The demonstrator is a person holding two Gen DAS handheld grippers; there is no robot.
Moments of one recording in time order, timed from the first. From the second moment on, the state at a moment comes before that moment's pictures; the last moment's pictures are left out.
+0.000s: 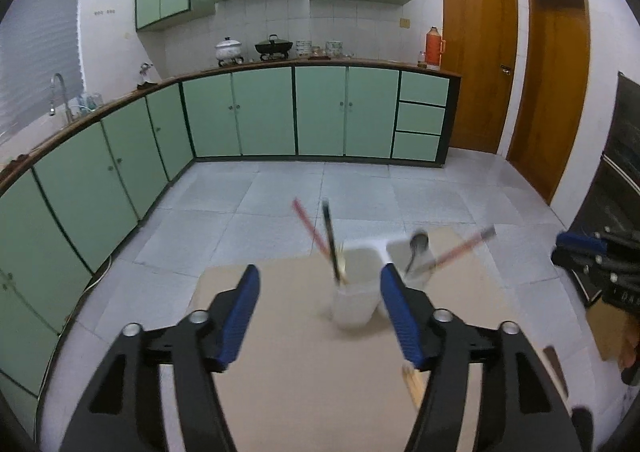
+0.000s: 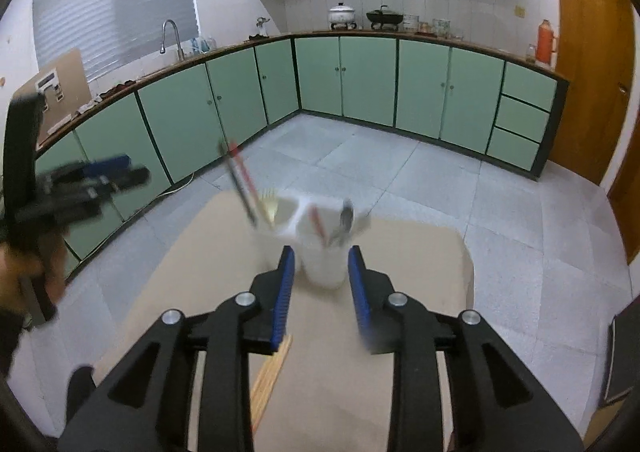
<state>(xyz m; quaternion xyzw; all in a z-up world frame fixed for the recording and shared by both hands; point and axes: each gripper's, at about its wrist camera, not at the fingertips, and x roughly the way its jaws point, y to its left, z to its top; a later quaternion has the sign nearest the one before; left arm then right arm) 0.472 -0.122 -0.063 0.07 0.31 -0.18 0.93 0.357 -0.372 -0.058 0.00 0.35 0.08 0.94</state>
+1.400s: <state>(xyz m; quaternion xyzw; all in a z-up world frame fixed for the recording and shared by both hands) 0.250 -0.166 -0.299 0.09 0.41 -0.24 0.87 0.196 -0.346 -0.282 0.00 0.40 0.05 0.92</state>
